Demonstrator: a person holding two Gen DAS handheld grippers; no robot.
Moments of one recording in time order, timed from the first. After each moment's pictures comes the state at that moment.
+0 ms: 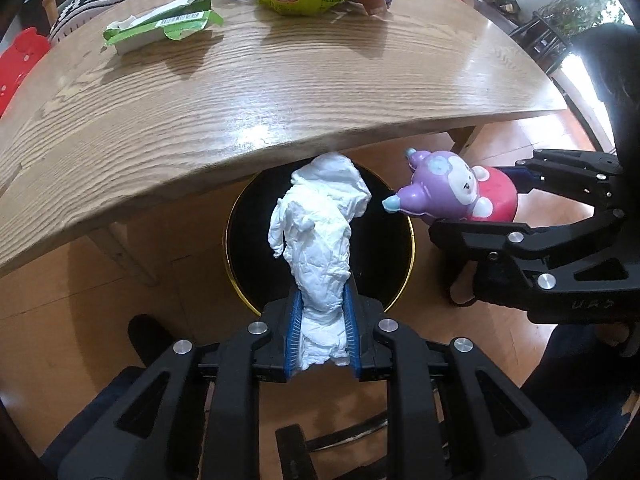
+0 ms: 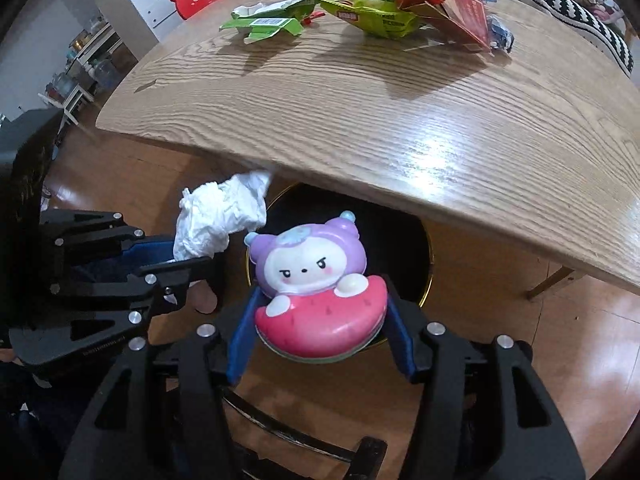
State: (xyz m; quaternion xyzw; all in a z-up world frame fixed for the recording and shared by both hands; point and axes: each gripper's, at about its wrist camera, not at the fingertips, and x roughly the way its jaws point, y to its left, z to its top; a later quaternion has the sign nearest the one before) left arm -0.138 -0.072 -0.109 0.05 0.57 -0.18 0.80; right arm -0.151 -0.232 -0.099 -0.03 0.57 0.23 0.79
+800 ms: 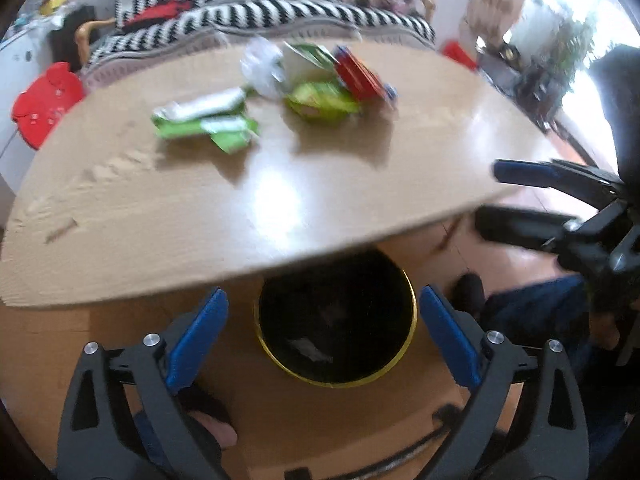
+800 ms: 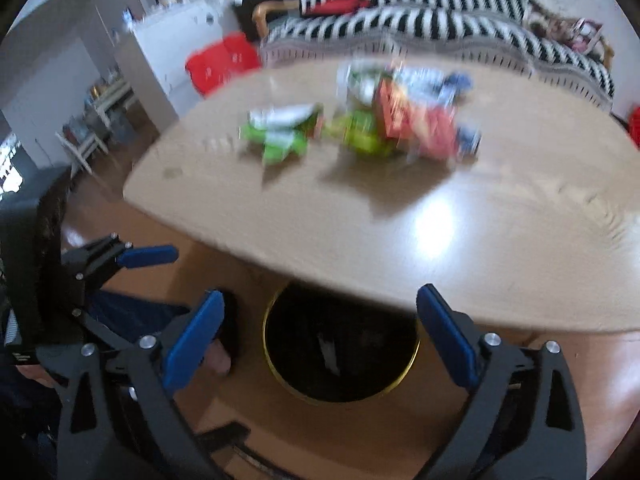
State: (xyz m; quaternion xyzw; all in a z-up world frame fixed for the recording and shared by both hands) left arm -0.135 -0.054 -0.040 0.03 0.47 -0.16 0.87; right arm -0.140 -0.258 -0.012 0.02 0.44 0.24 0.87
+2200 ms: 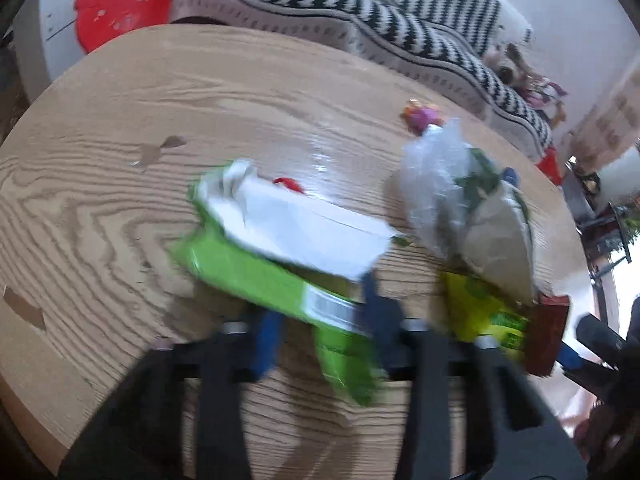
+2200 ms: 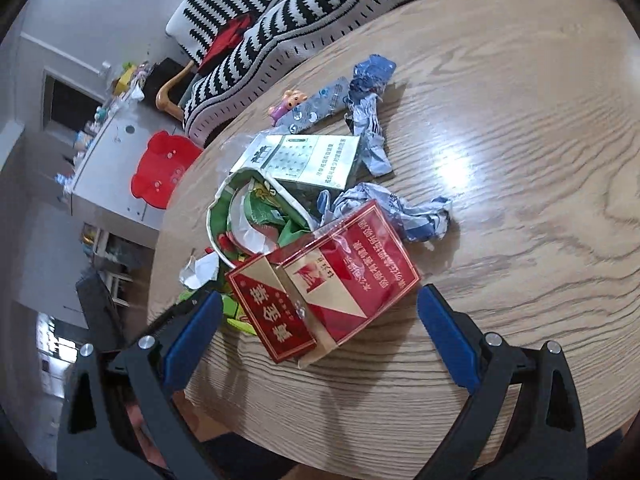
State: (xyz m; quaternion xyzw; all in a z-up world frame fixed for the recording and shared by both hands) left arm 0.075 0.003 -0.069 -0.16 0.49 -0.01 0.86; right arm 0.040 -0.307 -0.052 0.30 0.51 0.16 0.79
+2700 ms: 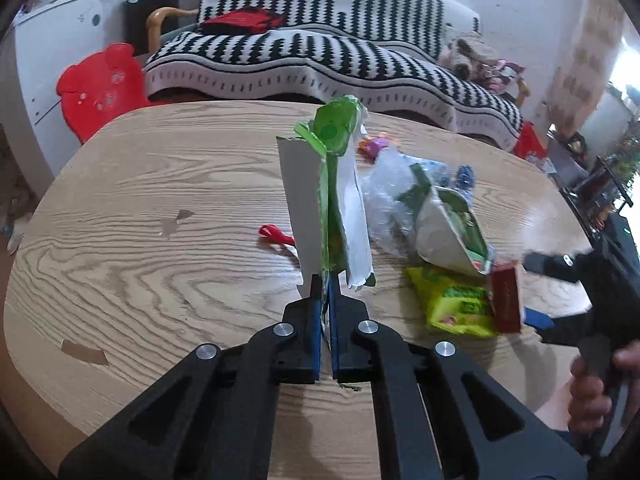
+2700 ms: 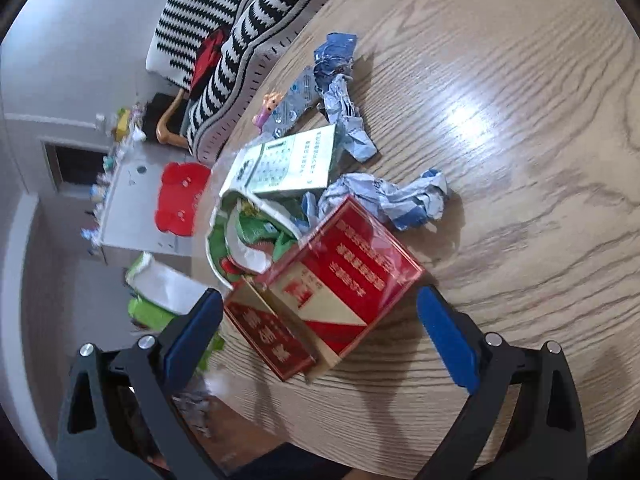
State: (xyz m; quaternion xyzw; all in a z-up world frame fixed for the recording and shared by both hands) left arm 0.031 -0.006 -0.013 -0.06 0.43 -0.04 0.90; right arm 0.051 -0.326 -0.079 0.43 0.52 0.17 0.72
